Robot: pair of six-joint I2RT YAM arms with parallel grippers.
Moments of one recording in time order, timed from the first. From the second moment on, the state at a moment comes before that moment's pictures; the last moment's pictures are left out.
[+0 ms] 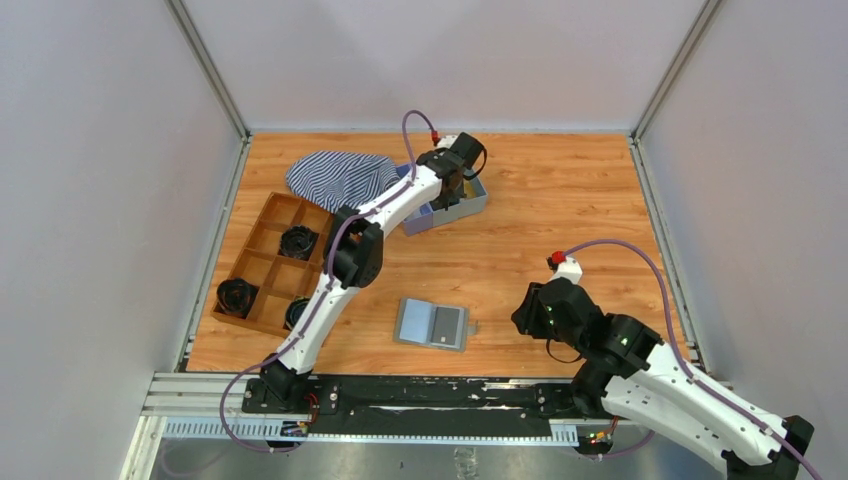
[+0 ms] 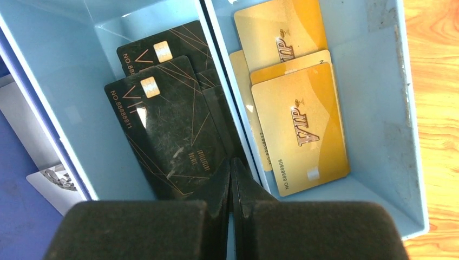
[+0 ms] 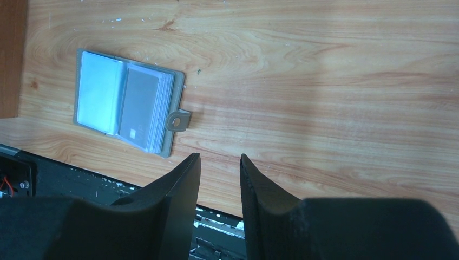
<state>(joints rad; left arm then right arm) -0.66 2.55 2.39 -0.84 -0.38 -0.65 0.87 0.55 0.54 -0.76 0.29 0.78</state>
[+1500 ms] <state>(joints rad) -0.77 1.31 0.61 -0.21 0.10 -0.81 0.98 1.14 0.48 -0.13 -0.03 0.88</state>
